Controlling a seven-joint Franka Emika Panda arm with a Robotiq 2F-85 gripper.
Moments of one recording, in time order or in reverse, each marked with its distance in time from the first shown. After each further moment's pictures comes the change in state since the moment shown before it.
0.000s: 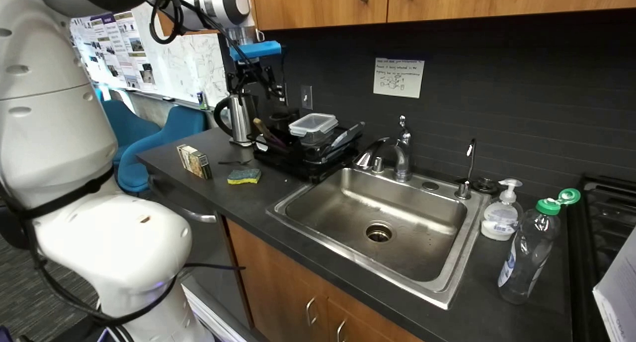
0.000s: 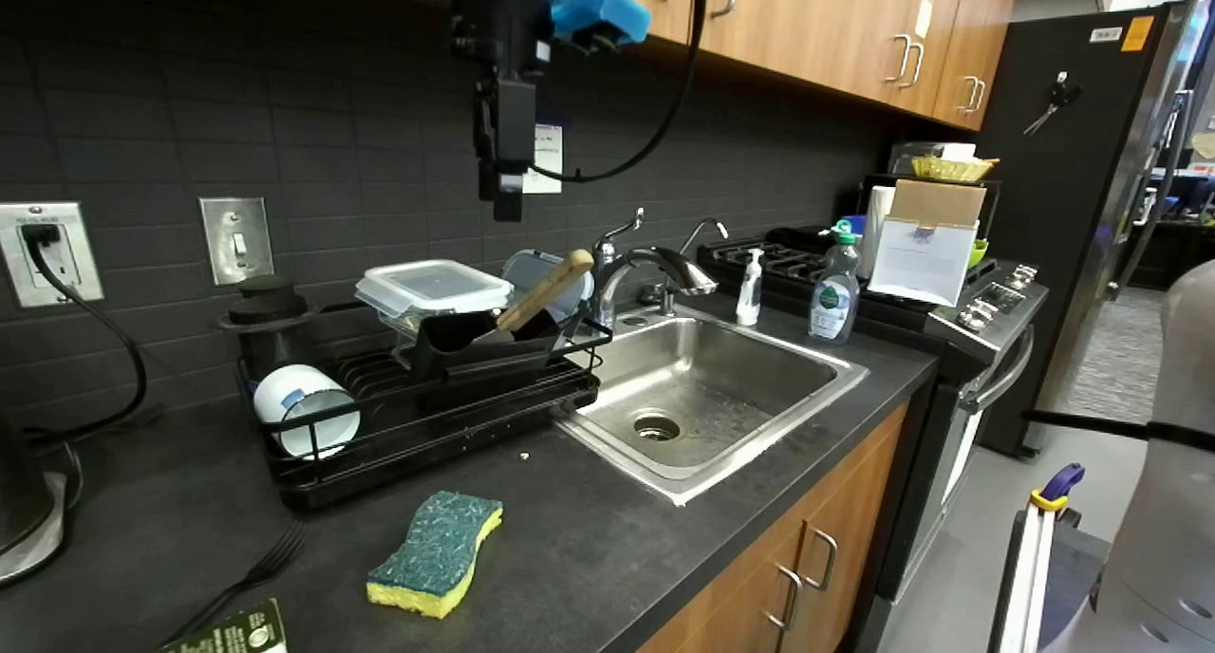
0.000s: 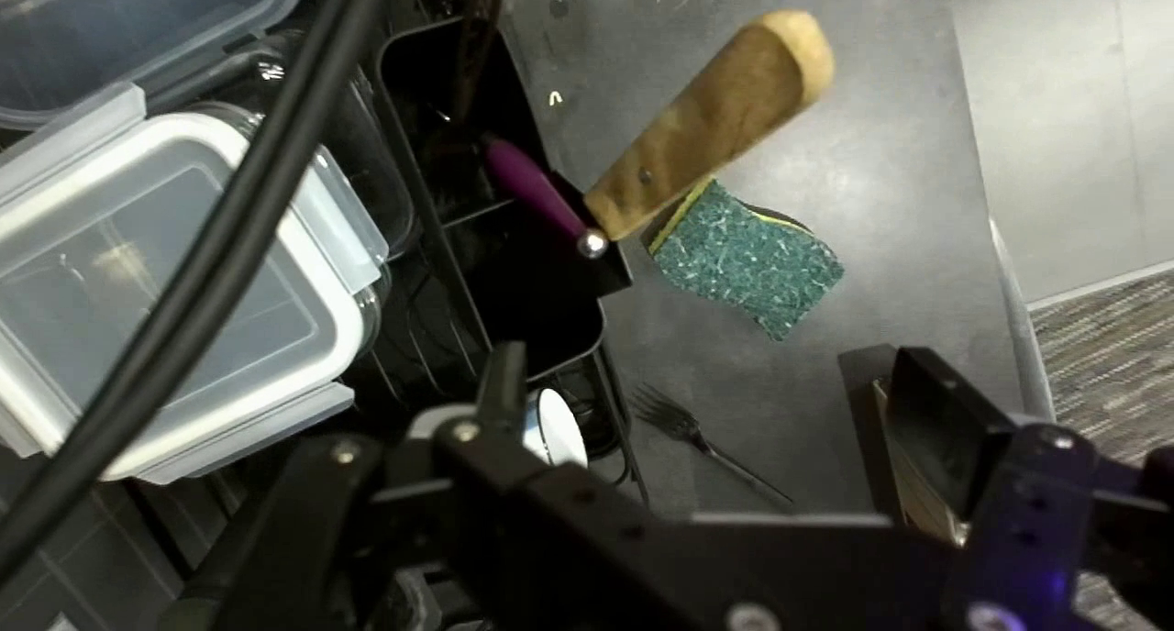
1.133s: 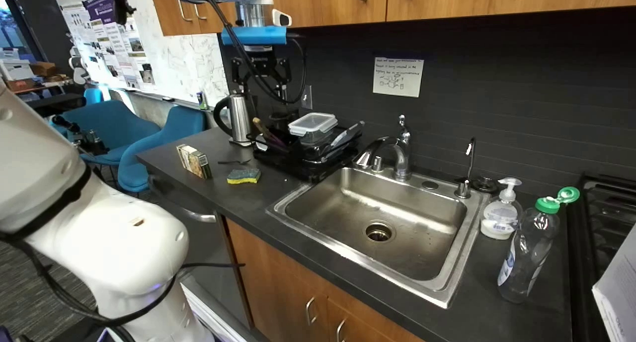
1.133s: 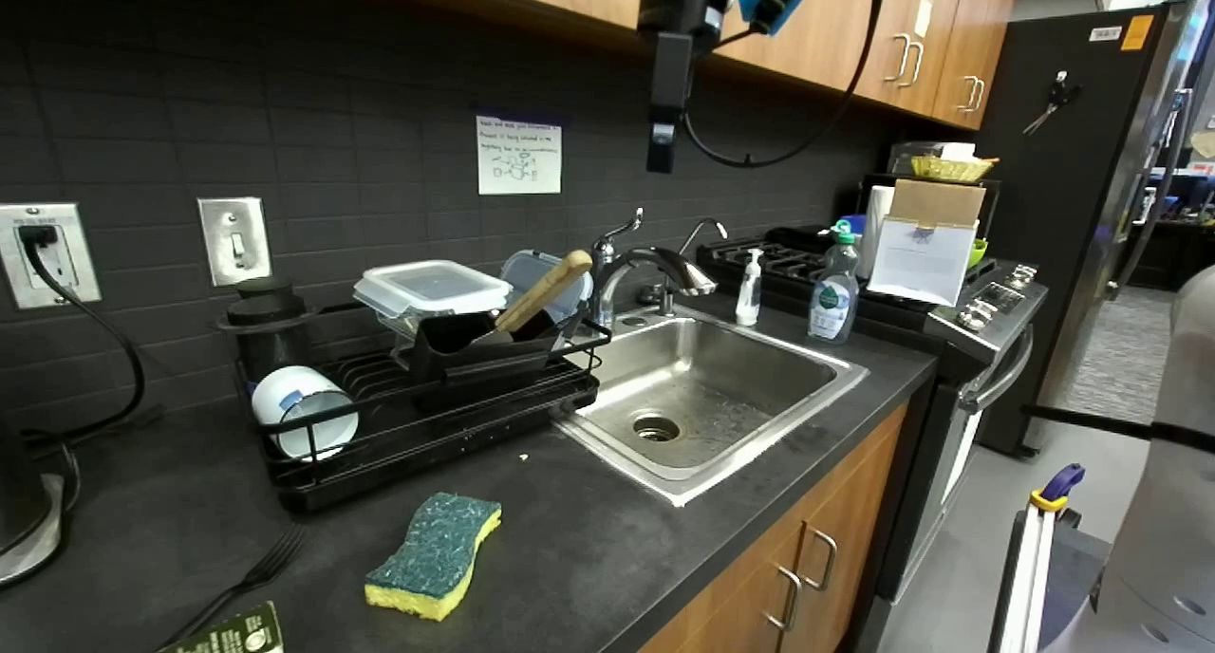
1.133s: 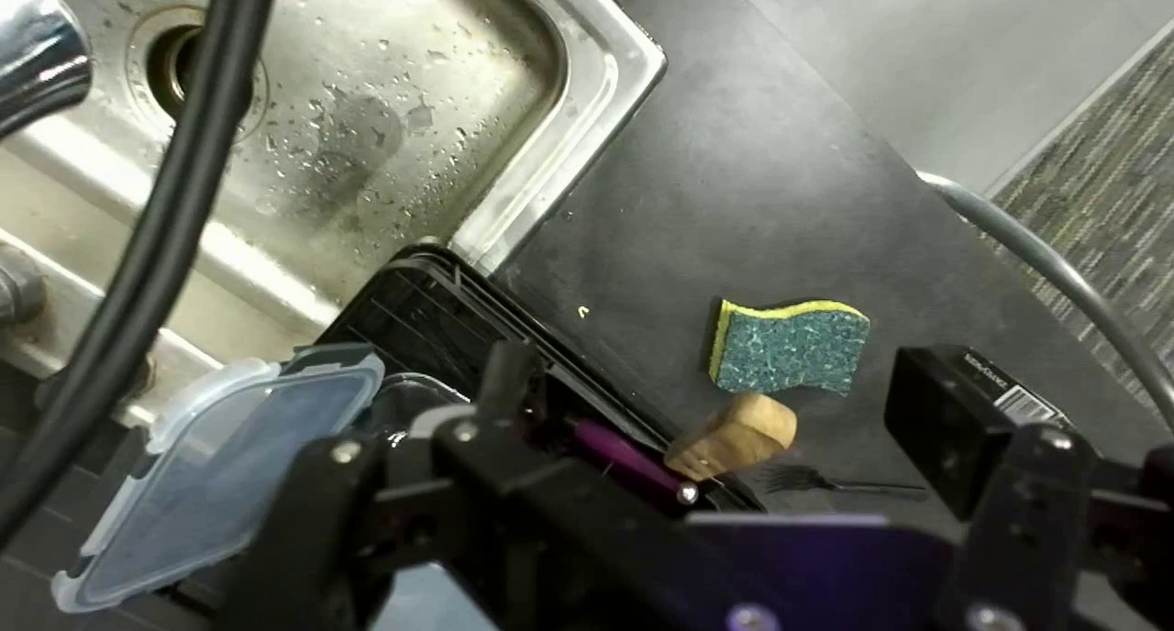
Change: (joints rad) arm -0.060 -0.333 -0.179 -0.256 0.106 -0.108 0.234
